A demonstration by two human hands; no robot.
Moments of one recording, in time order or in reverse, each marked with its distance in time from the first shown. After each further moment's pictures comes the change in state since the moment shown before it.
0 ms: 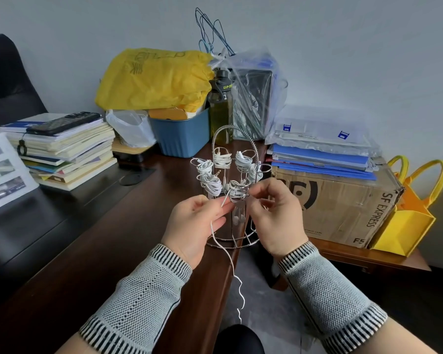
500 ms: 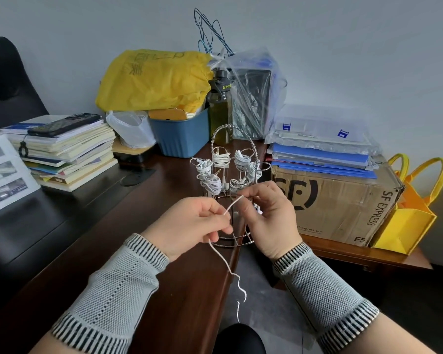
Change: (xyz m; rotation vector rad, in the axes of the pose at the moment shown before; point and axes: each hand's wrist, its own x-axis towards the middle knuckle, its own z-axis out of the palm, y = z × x) left_hand 0.005 0.016 -0.022 0.537 -0.299 -0.017; right_hand -0.005 0.003 0.004 -0.018 -0.036 -0.093
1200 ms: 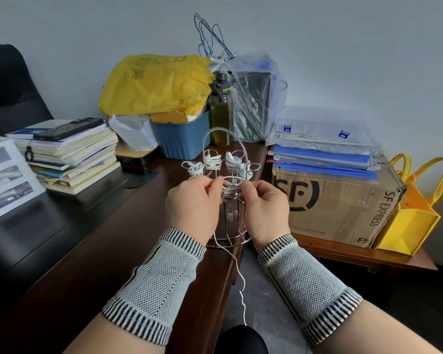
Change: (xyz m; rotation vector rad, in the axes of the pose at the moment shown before) left_hand 0.024 0.013 0.020 0.610 0.707 0.201; right_hand 0.015 -0.021 0.013 0.267 0.126 0.436
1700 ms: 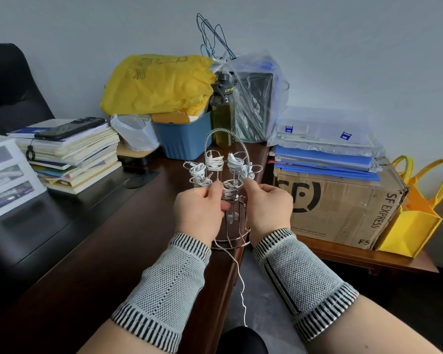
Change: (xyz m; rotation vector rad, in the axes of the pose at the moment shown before) left_hand -0.007 0.004 0.013 -0.620 -0.026 -0.402; right_hand 0.009 -0.005 0.012 0.063 0.137 0.237
